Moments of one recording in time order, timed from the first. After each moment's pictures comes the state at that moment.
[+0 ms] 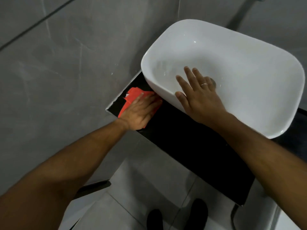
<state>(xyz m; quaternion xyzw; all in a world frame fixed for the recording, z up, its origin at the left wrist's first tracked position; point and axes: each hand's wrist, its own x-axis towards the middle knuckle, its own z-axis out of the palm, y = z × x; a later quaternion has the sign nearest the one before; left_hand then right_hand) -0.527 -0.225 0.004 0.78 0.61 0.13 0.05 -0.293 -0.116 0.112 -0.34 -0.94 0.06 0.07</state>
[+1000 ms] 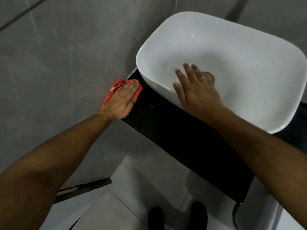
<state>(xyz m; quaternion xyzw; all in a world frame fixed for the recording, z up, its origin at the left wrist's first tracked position) -0.580 -0.224 0.002 0.72 0.68 0.08 0.05 -0.295 -0.115 0.114 -0.38 -0.92 0.10 0.06</state>
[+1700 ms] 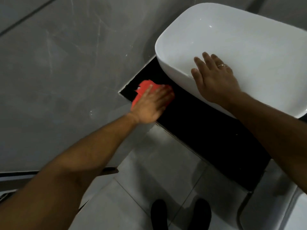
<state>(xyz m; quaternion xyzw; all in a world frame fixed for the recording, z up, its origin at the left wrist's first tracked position) -0.504 -0.255 -0.008 0.76 0.64 0.07 0.00 -0.291 -0.116 0.110 -0.38 -0.92 0.08 0.09</state>
